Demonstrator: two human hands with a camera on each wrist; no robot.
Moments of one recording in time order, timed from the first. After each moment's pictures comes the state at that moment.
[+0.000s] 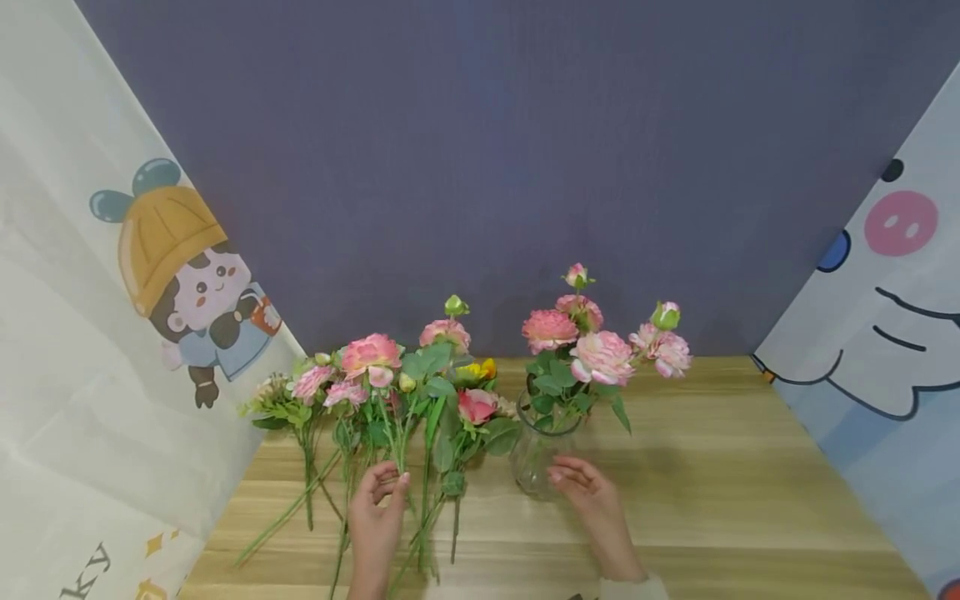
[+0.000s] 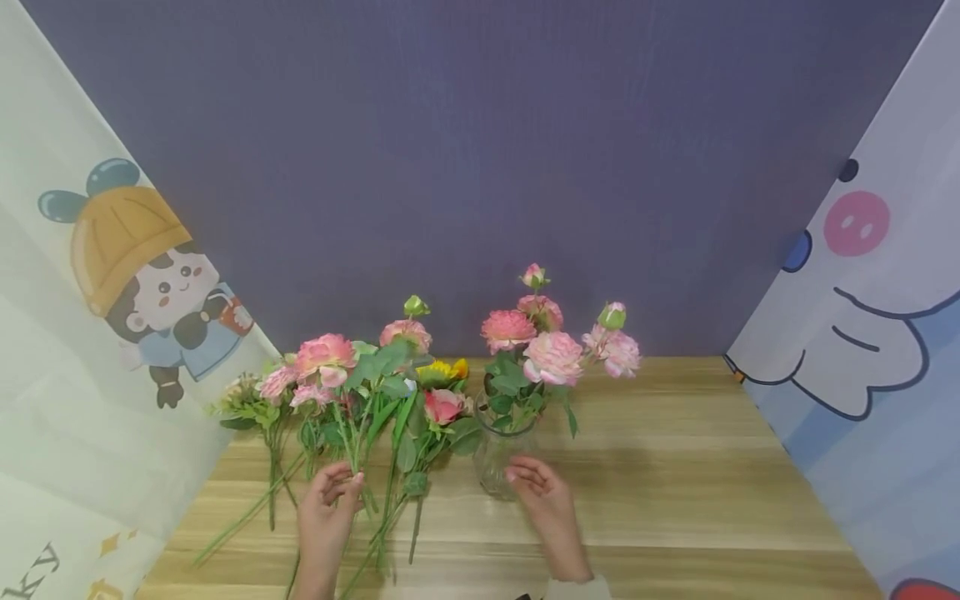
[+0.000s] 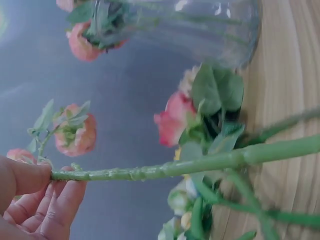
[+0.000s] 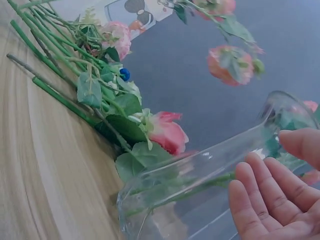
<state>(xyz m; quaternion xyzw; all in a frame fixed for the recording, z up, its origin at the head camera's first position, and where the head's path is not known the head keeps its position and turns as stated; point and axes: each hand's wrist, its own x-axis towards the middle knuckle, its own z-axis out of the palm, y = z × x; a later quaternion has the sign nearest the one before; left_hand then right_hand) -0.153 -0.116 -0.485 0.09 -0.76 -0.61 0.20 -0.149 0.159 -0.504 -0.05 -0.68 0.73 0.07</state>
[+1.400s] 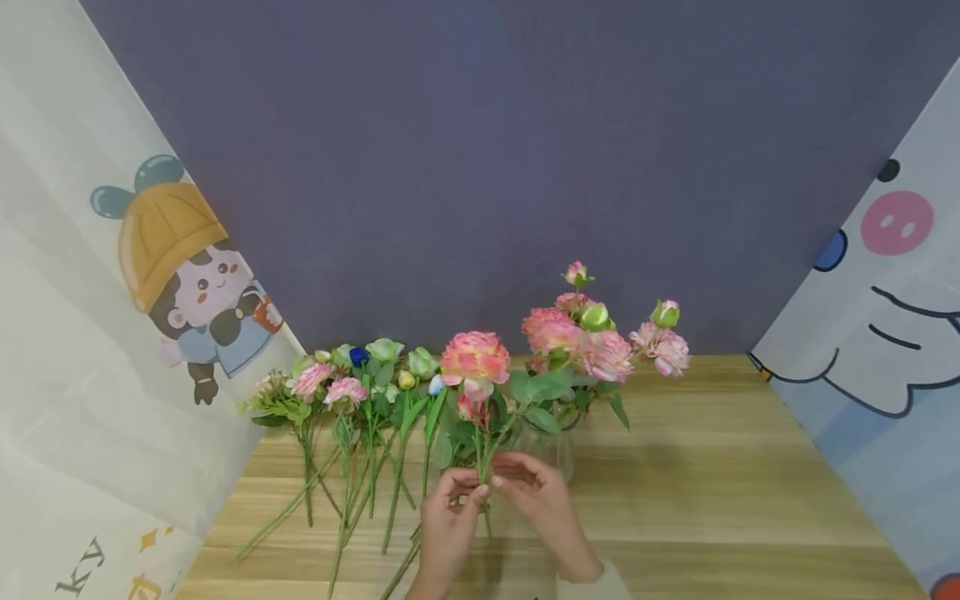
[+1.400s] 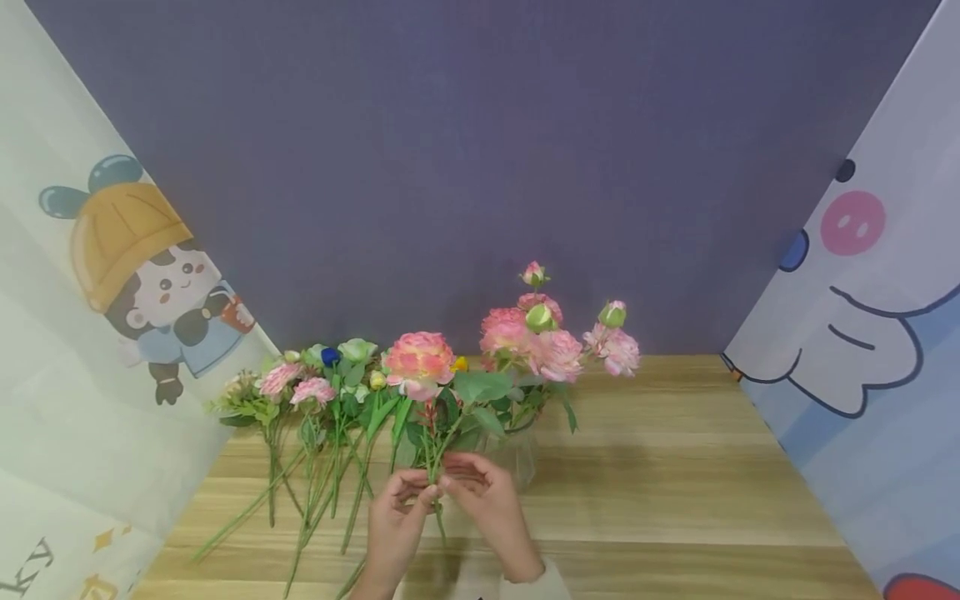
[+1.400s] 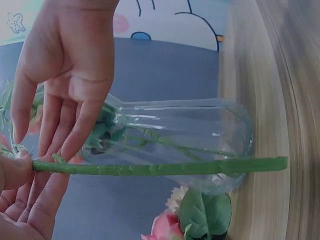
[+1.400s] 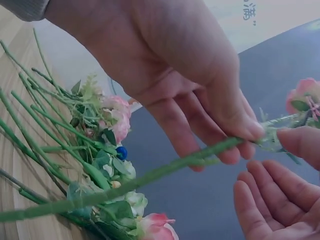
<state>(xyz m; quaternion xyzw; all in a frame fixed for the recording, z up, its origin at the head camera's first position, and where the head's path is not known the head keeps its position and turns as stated) -0.133 -0.038 -0.479 -0.10 -0.71 -0.68 0.18 -0.141 0.099 -0.460 0.07 -0.69 0.72 0.03</state>
